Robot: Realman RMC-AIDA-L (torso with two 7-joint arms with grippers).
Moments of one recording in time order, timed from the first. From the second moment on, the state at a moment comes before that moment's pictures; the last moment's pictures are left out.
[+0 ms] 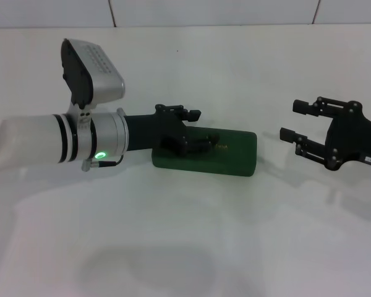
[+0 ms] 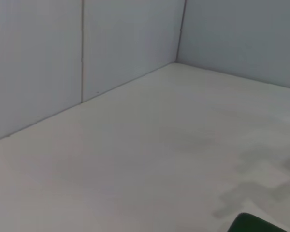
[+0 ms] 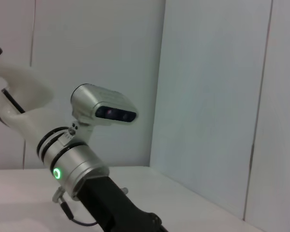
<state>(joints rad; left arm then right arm) -0.89 -2.09 2.84 -0.13 -0.25 1.10 -0.99 0.43 2.01 -1.02 -0.45 -1.42 -1.46 0.76</state>
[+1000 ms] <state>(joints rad) -0.62 -2.00 2.84 -0.25 -0.46 1.87 -0.73 0.58 2.01 -1.15 -0.47 -1.43 -1.58 0.85</state>
